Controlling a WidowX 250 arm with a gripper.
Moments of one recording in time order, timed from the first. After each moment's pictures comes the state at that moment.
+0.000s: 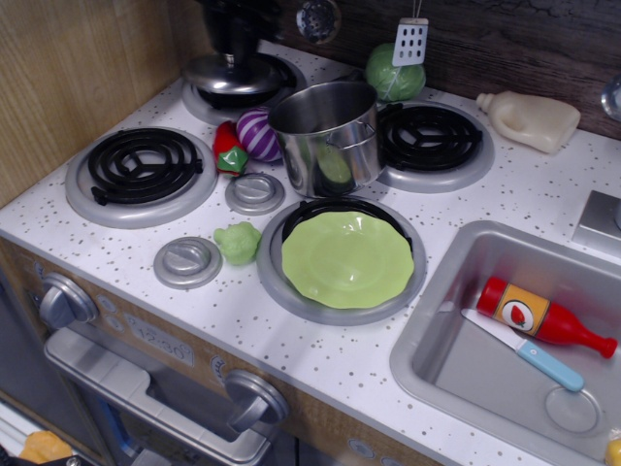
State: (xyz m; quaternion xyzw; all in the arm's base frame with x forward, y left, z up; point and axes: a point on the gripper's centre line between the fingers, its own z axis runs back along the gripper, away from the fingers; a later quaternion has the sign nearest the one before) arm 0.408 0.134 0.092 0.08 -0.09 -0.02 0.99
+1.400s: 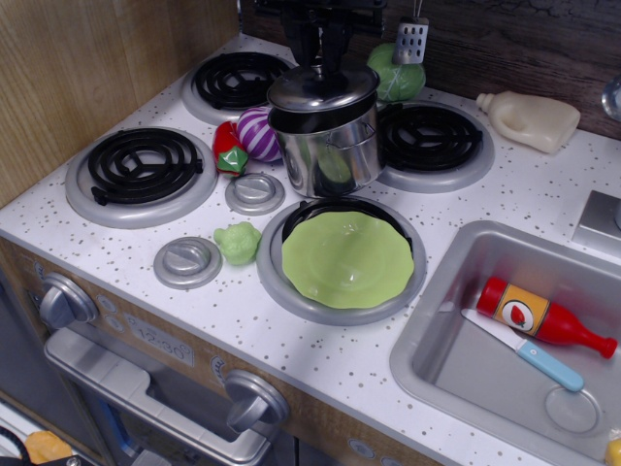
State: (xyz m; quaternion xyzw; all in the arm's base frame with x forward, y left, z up) arm 0.394 0.051 0.107 0.01 -0.16 0.09 0.98
